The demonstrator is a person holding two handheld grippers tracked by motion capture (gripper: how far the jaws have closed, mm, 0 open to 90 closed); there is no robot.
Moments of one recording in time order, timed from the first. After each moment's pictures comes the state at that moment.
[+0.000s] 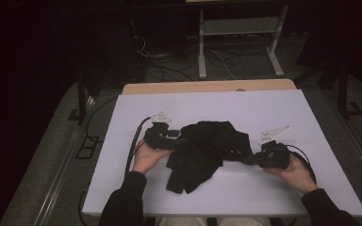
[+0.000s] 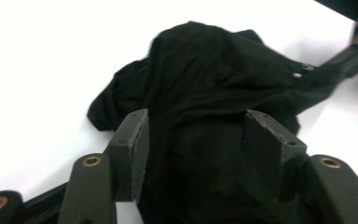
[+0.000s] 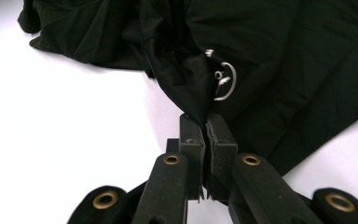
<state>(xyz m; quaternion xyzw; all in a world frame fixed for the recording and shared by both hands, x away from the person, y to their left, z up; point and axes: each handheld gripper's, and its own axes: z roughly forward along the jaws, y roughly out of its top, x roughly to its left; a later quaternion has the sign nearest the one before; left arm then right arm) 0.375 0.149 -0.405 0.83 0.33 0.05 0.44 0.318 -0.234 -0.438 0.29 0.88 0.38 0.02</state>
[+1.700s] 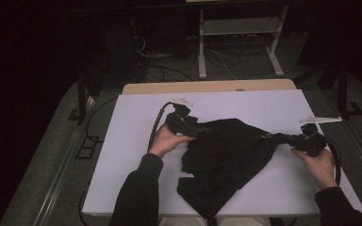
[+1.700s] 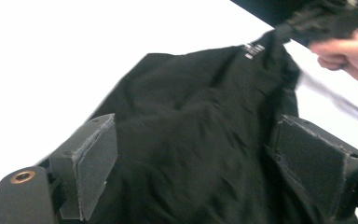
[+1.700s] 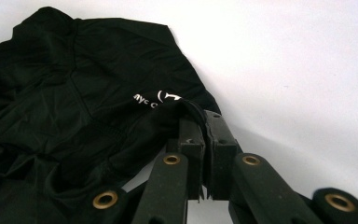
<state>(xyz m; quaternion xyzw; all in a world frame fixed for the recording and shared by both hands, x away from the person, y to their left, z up) 0.420 0.088 -0.382 0.84 0.29 -0.01 0.45 0.342 -0.335 -0.438 0.50 0.74 0.43 0.11</state>
